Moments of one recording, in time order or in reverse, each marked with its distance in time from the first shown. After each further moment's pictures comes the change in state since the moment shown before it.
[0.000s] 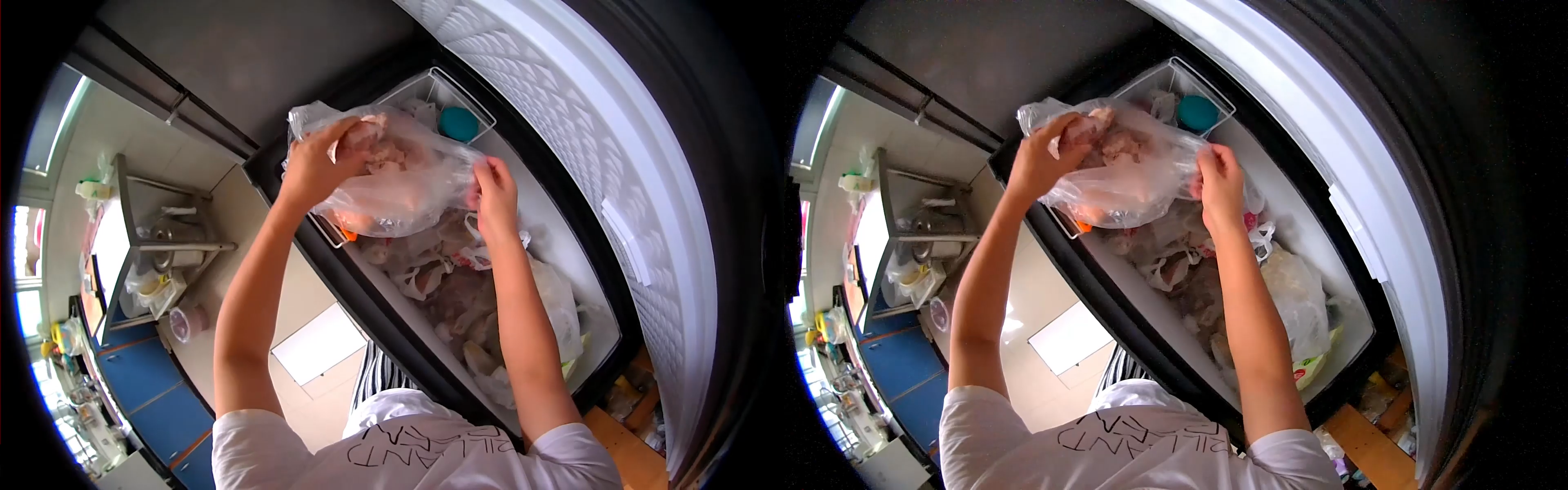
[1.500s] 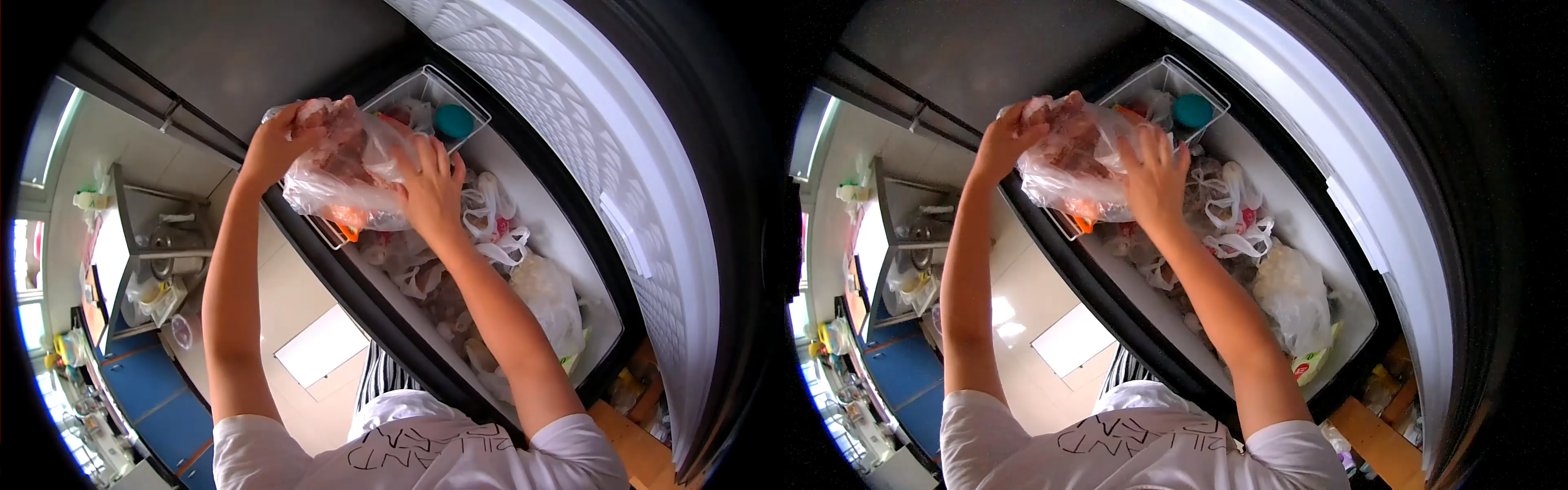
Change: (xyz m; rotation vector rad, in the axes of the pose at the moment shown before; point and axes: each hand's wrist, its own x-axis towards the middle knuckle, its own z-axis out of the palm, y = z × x) left_hand 0.022 -0.034 -0.038 -0.262 -0.053 -0.203; right_hand -0.020 0.021 0.066 -1.473 -0.025 -1.025
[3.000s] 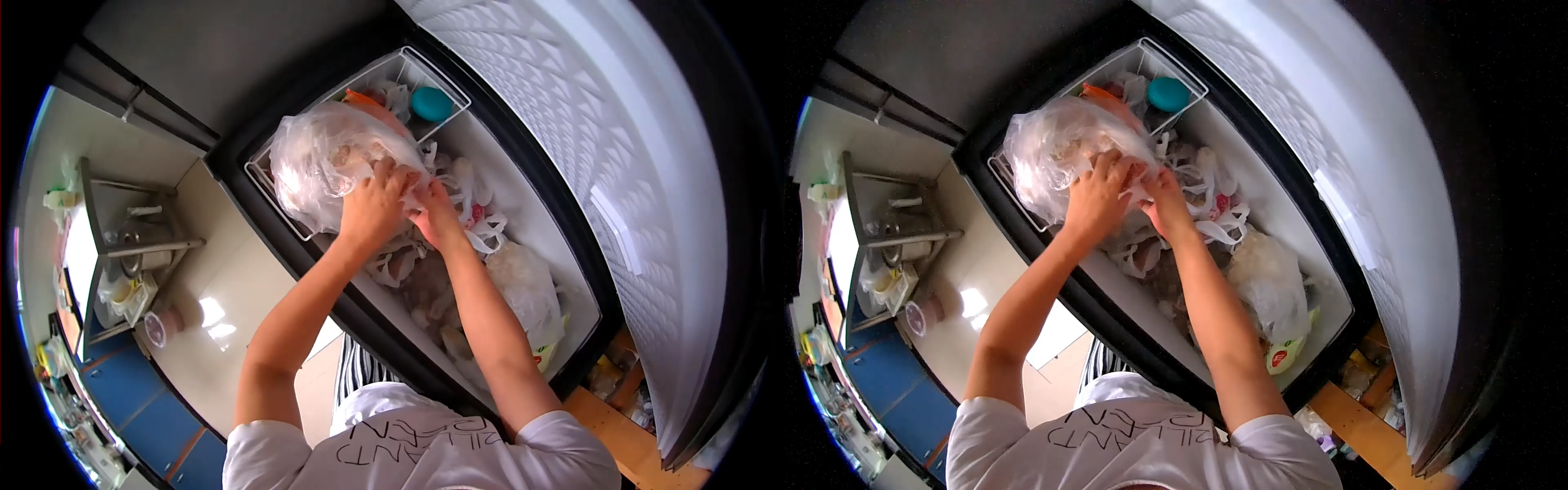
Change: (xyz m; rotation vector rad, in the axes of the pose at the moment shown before) left_hand -0.081 0.027 0.174 0.417 -0.122 0.079; right_hand -0.084 0.061 0.050 1.895 -0.278 1.061
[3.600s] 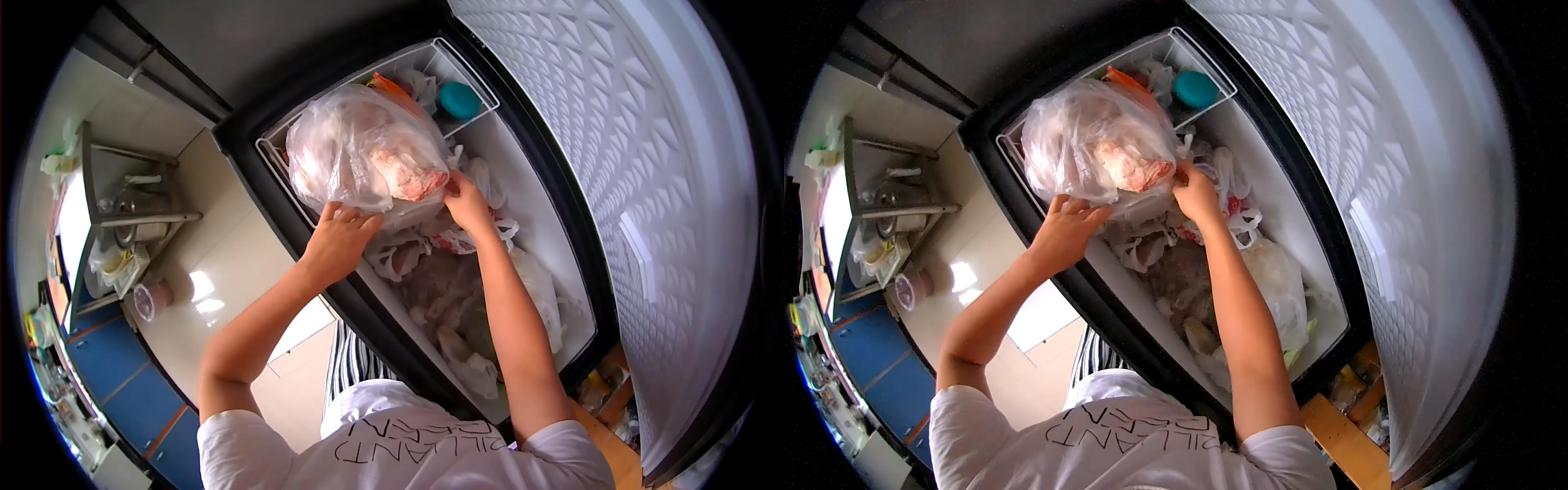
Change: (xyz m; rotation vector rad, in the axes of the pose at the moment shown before) left_hand -0.064 -0.075 -0.015 0.194 -0.228 0.319; right_hand 0.018 -0.027 -0.019 -1.295 0.135 -0.129
